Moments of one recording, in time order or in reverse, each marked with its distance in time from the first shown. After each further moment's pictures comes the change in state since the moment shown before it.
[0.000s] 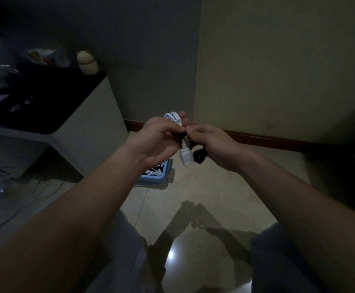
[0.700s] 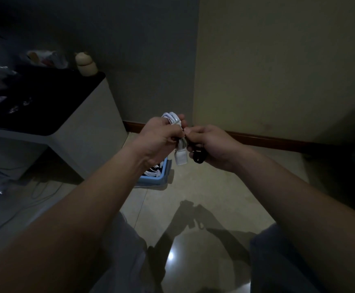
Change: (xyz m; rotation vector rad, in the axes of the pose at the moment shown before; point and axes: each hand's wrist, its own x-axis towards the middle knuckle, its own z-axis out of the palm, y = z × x) left_hand 0.009 -0.003 0.002 0.320 0.118 0.085; right_hand 0.006 0.002 0.001 0.246 -0.028 0.136
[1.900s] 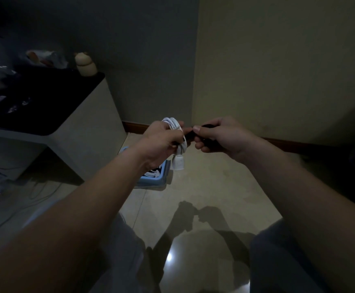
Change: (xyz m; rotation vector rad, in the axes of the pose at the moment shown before) left_hand 0.006 -0.011 -0.010 0.143 0.092 -0.051; right_hand -0.005 -0.016 -0.029 -0.106 0.126 0.008
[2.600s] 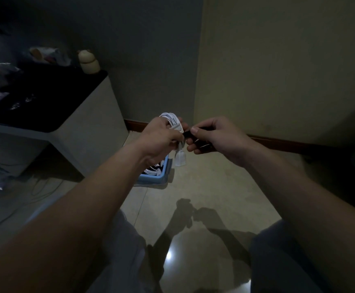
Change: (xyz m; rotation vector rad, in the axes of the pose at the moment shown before) left_hand -0.009 0.010 -0.001 0.139 0.016 0.008; right_hand -0.005 0.003 0.014 -0.098 -0.086 -0.110
